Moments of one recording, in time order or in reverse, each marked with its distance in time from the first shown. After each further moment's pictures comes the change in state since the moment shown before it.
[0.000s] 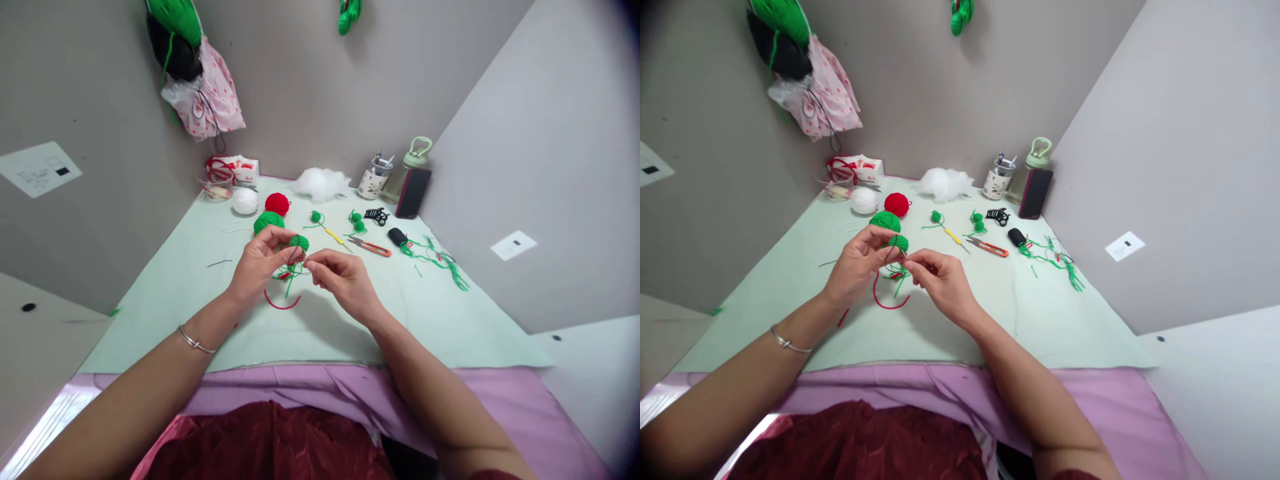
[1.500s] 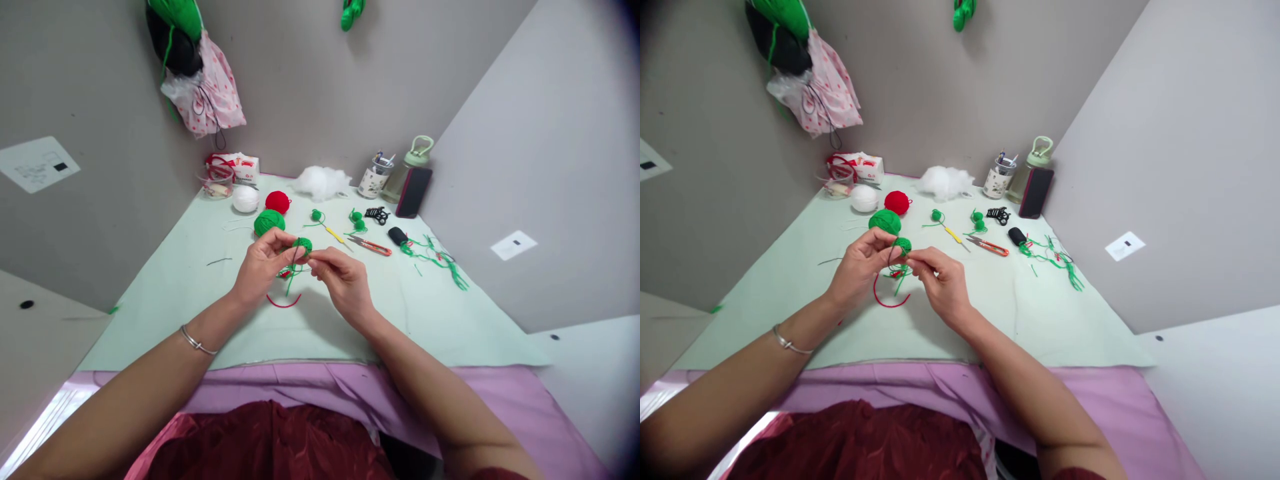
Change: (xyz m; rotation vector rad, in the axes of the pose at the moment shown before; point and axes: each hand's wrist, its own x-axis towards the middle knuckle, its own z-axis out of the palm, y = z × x) left_hand -0.005 0.002 0.009 0.003 0.043 -0.031; right_hand -0.001 0.016 0.009 -0.092 0.168 -0.236
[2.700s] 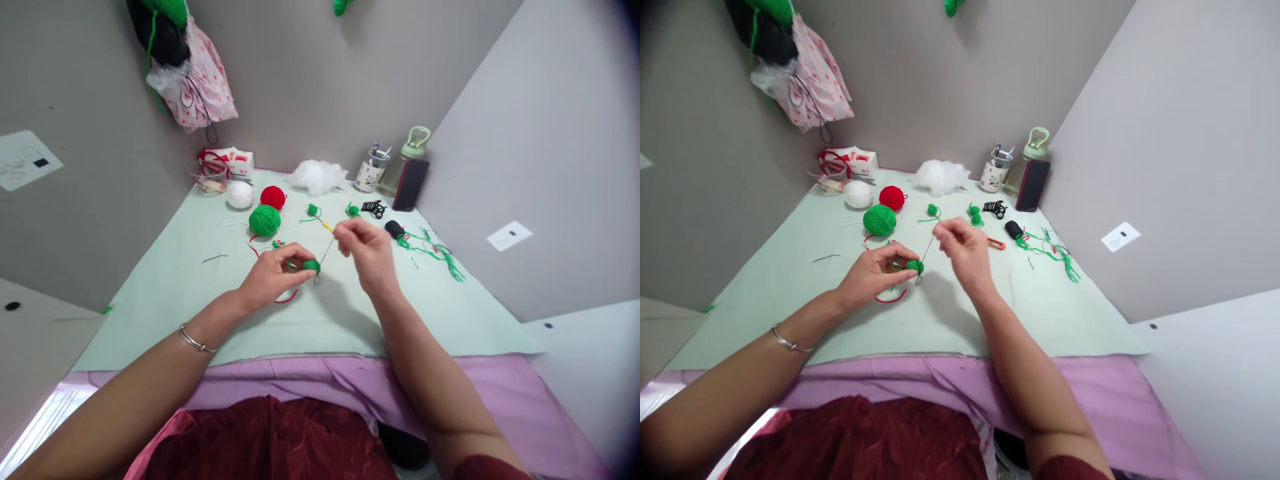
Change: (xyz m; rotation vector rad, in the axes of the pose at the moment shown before) left_hand -0.004 -0.012 0.003 0.426 -0.241 -0.009; right_hand 0.028 0.001 -0.038 0.078 0.156 0.093
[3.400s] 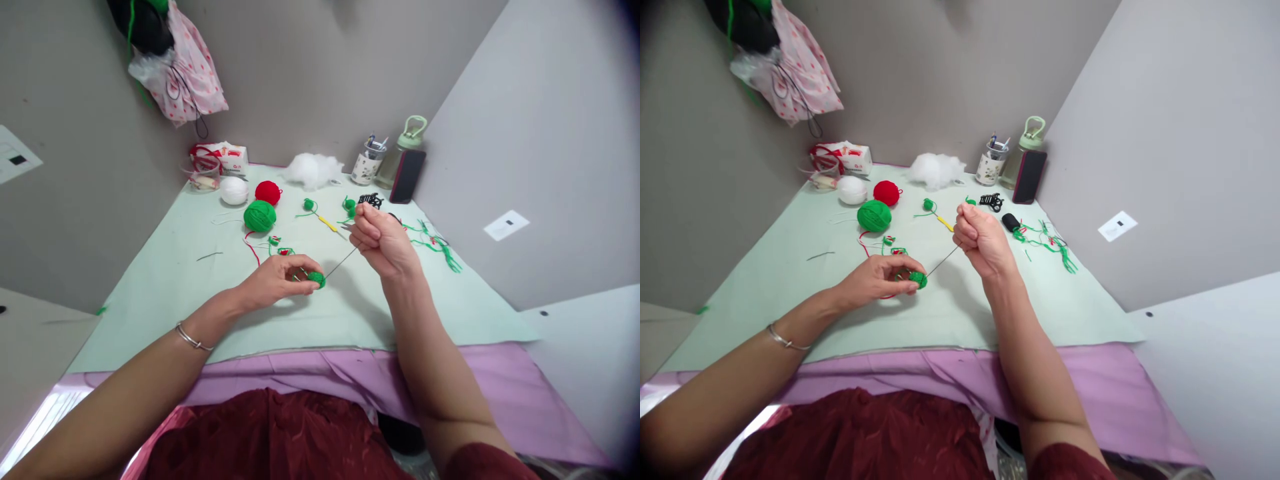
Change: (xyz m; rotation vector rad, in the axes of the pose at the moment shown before) left_hand -0.002 0.005 0.002 -0.061 -0.308 -0.172; right_hand 0.016 -0.014 -0.032 0.553 -0.101 0.357
